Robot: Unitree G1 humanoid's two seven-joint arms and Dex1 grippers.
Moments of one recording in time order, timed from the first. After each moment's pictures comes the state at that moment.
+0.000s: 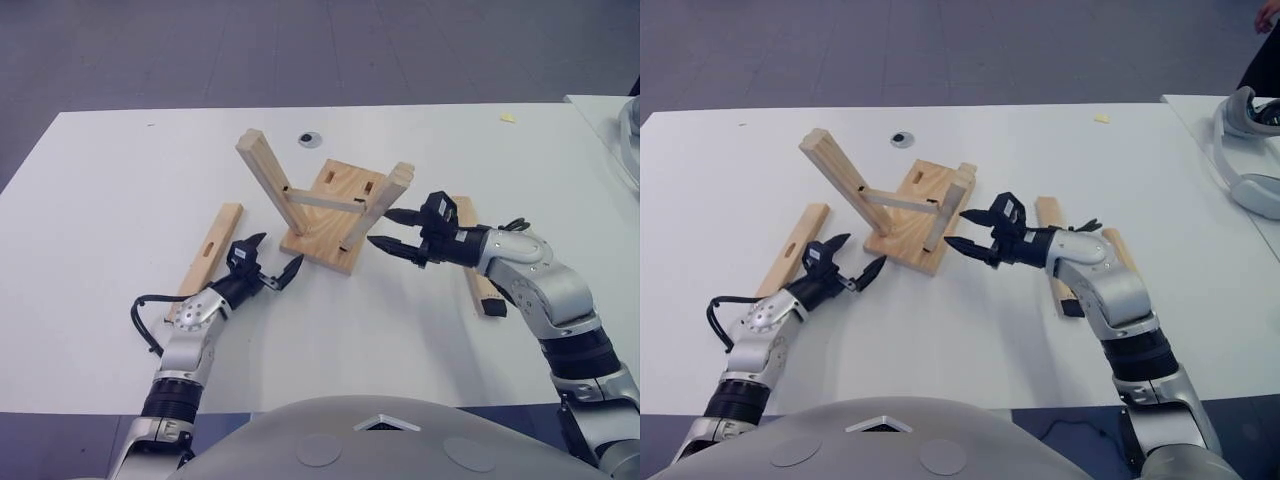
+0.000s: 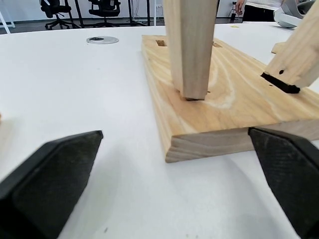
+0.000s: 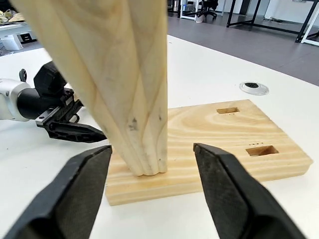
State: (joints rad) left arm 0.10 0.30 -0.07 0.19 -0.26 -0.07 -0.60; right arm -0.16 -0.57 0.17 -0.22 0.46 0.47 0.80
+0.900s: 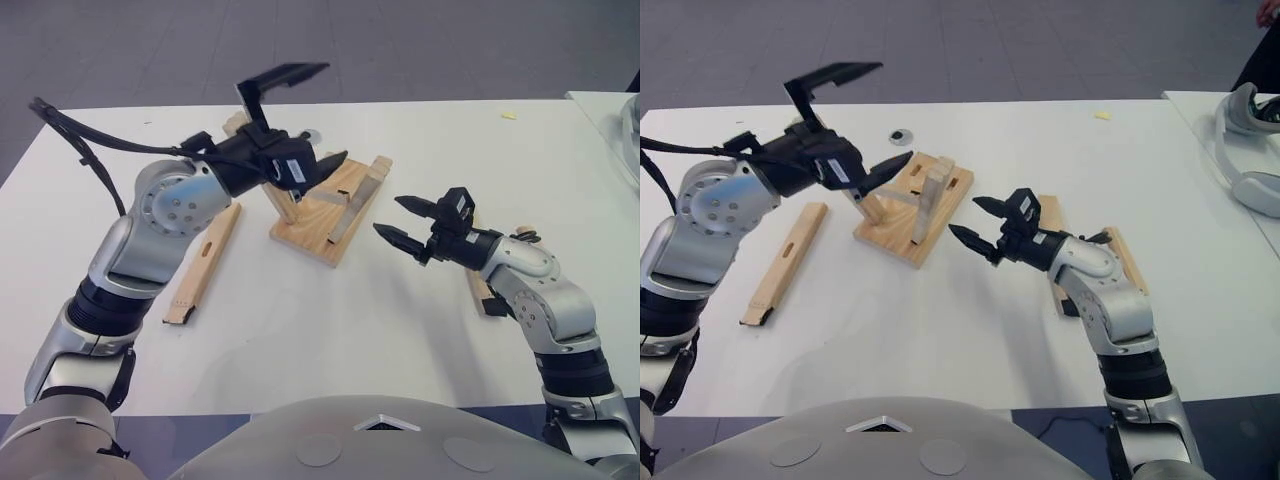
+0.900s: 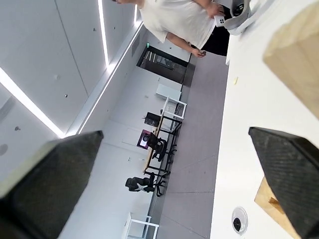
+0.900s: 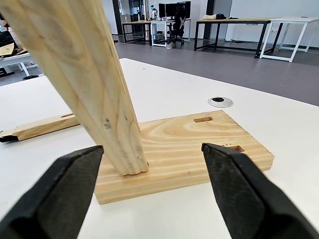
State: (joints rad) left arm -0.45 0.70 -0.31 -0.38 0.21 -0.07 -0.52; right arm -0.06 -0.49 0.07 -0.29 0.47 0.46 0.71
